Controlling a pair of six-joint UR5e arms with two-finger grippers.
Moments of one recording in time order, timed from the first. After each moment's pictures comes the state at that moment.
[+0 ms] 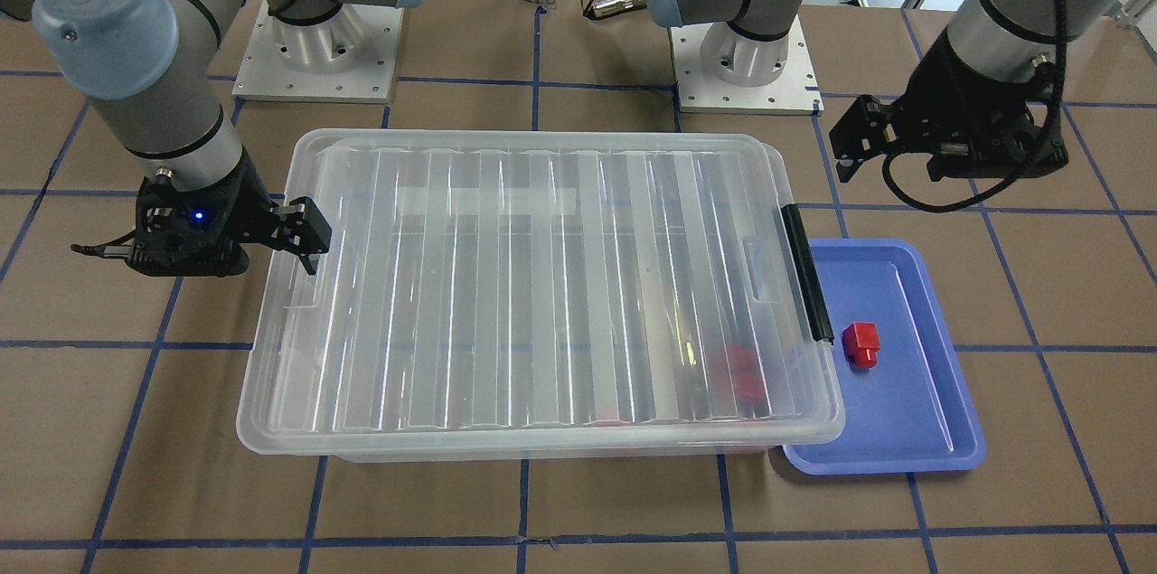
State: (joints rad) left arm -1.34 -1.60 -1.56 -1.62 1.61 0.21; right arm 1.51 -1.45 1.78 -1.98 -1.57 -0.10
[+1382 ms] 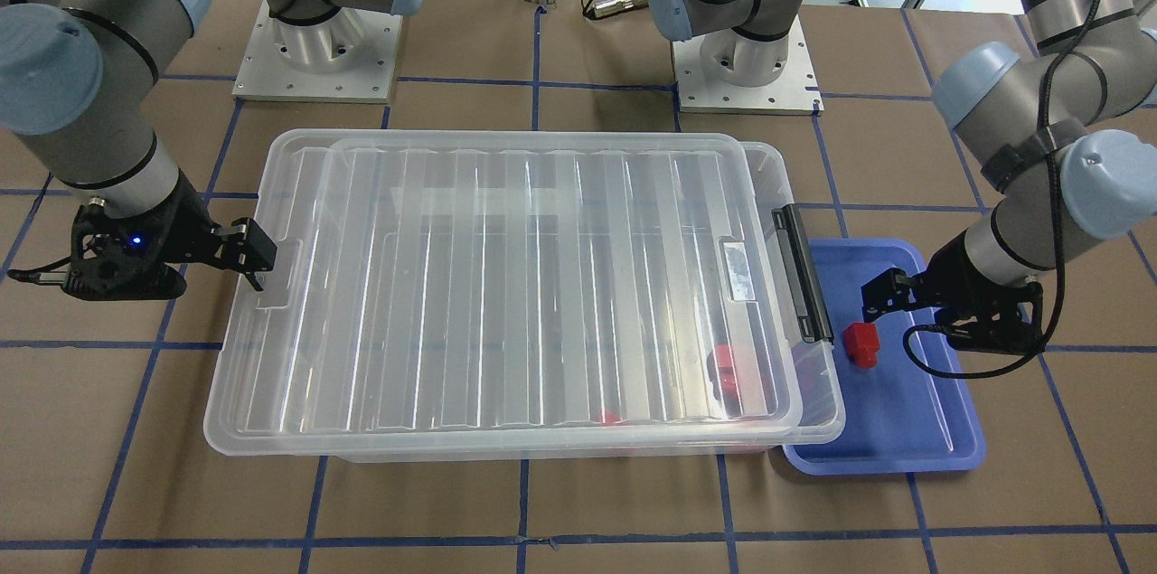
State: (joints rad) left arm -1.19 -1.87 -1.77 -1.14 1.55 0.45; right arm 1.40 -1.42 1.79 -2.00 -1.58 -0.23
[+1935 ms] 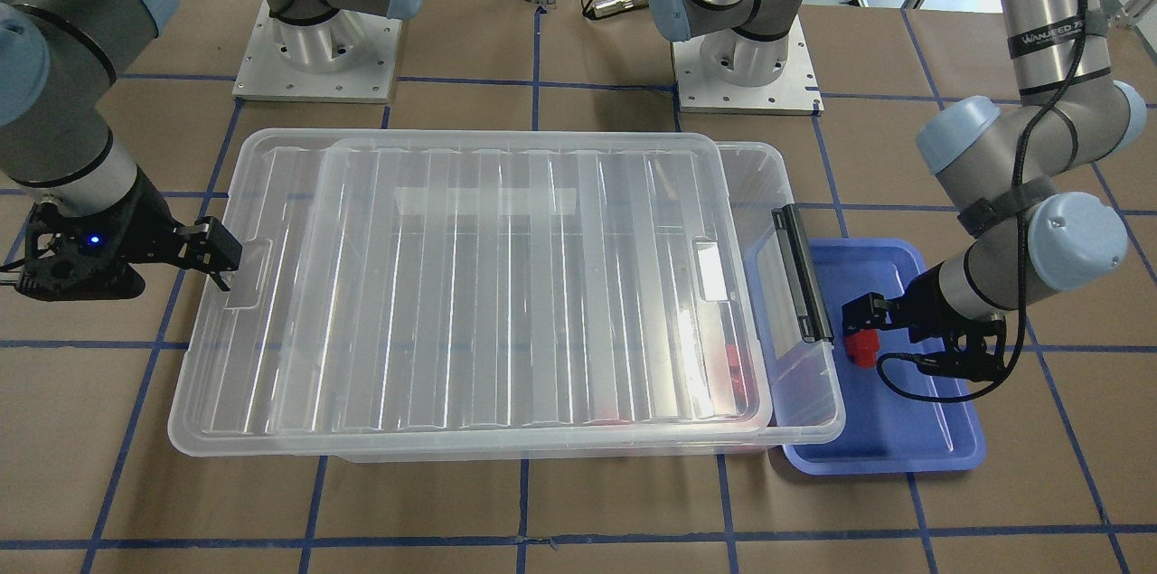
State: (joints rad) left arm -1.19 -1.97 -1.78 -1.11 1.55 0.45; right arm 1.34 -1.42 1.78 -1.99 -1.58 -0.29
